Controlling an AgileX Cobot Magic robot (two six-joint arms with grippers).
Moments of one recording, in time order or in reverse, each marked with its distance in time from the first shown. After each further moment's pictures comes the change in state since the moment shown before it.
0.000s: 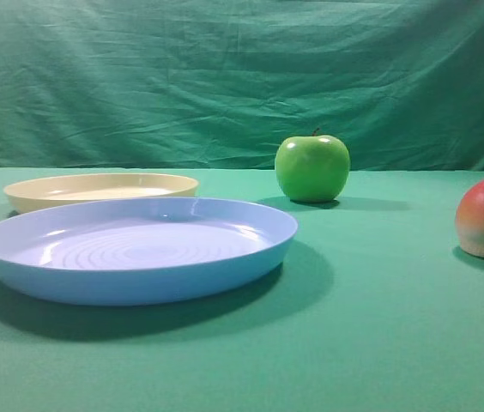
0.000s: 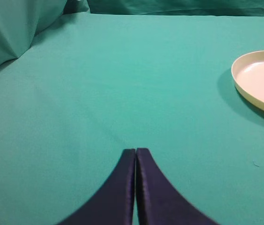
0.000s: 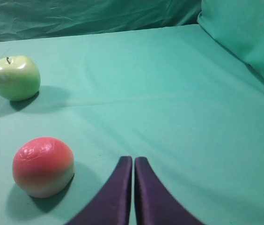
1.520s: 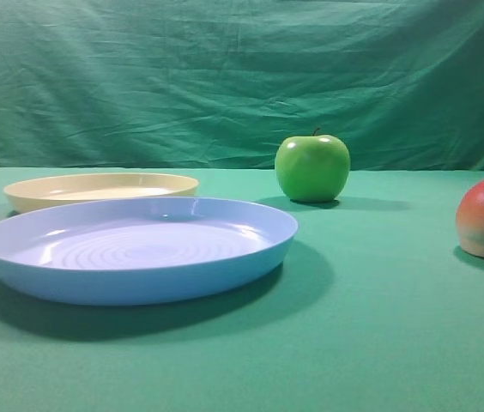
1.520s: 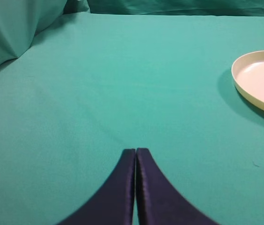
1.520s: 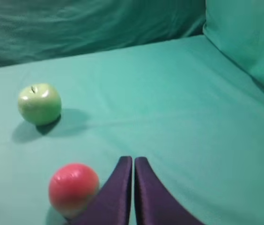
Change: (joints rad) left arm 0.000 0.000 0.000 0.000 0.000 0.000; right arm 0.000 0.077 -0.235 0.067 0.162 0.001
